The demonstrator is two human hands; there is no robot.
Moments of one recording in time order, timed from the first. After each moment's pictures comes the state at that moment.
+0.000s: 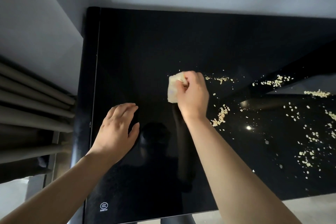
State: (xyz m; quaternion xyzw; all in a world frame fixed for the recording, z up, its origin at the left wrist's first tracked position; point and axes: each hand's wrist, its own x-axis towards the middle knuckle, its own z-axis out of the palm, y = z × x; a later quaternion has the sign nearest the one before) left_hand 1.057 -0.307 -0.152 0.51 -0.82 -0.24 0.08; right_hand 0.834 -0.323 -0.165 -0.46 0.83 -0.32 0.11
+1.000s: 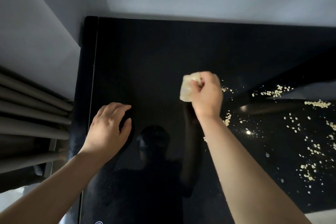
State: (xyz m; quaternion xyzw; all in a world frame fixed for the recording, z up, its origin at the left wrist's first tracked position) left_hand 1.053 -0.343 -0.150 0.54 -0.80 -0.23 0.11; right_hand 0.787 -0.345 -0.164 -0.43 0.84 -0.31 0.09
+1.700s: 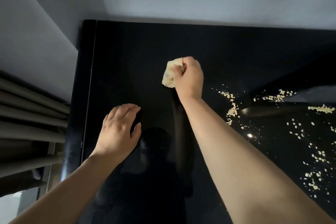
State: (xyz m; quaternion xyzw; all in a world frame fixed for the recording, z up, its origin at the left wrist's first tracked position) left_hand 1.026 -0.343 -0.158 0.52 -0.82 -0.22 0.11; right_hand 0.806 -0.412 -0.161 -0.46 0.81 -0.34 0.13
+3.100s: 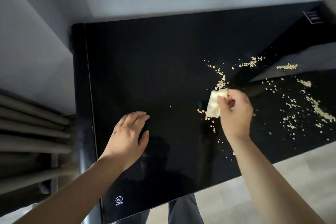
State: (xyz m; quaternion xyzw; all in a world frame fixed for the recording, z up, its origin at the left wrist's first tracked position) left_hand 1.060 -0.281 -0.145 0.40 -0.87 -0.26 0.08; right_hand 0.786 -0.194 -0.132 -0.33 0.86 -0.38 0.02
